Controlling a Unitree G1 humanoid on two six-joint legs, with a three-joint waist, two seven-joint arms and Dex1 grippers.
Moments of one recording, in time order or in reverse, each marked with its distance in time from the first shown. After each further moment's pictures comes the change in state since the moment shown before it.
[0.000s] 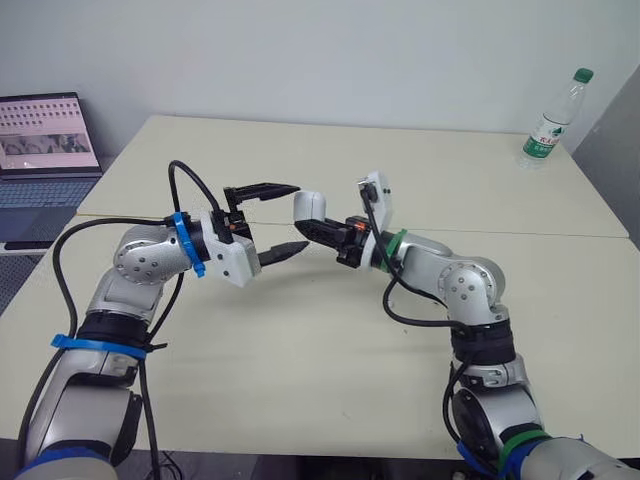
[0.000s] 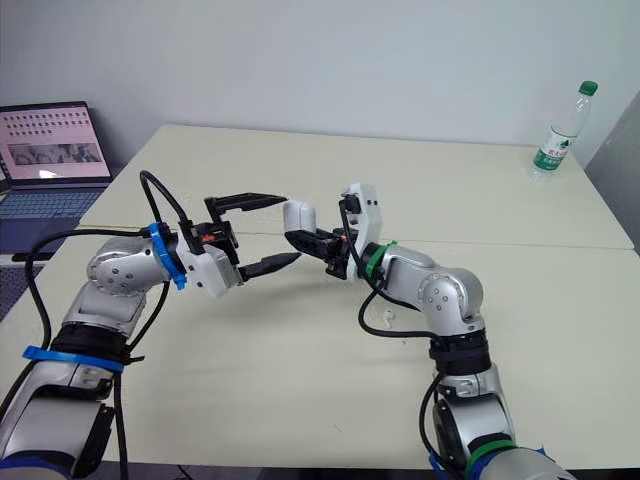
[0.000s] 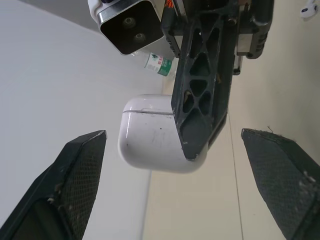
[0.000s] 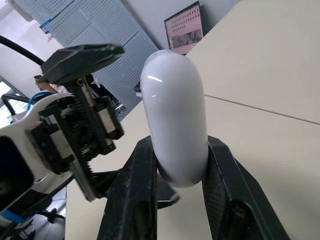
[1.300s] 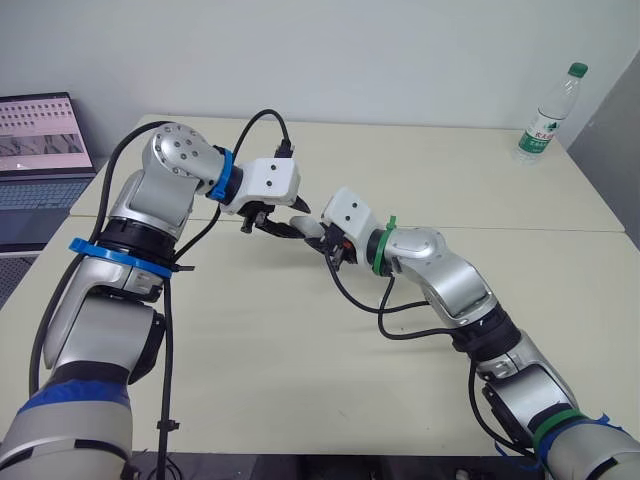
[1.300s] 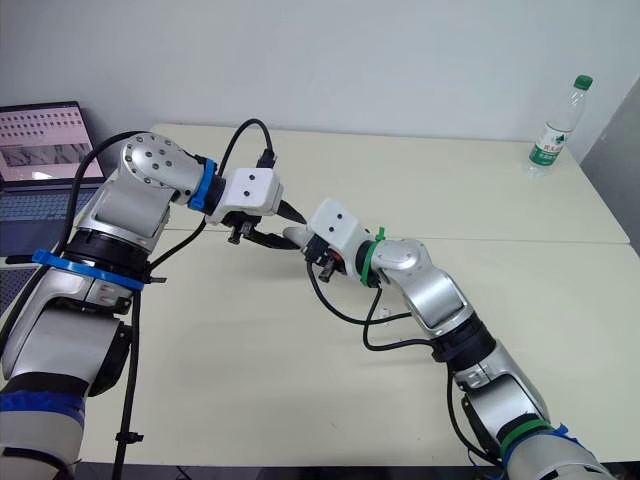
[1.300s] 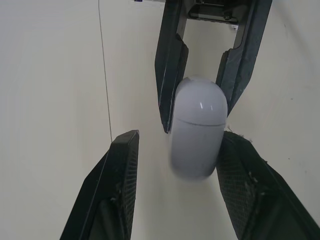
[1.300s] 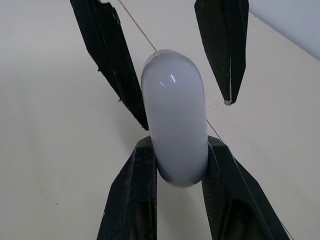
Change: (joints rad) left arm -0.507 -0.076 -0.219 0.194 0.103 0.822 -0.621; right arm -0.074 -0.193 0.418 0.070 -0.650 -0.410 0.274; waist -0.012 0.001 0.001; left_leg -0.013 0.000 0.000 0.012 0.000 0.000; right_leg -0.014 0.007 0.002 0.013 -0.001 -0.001
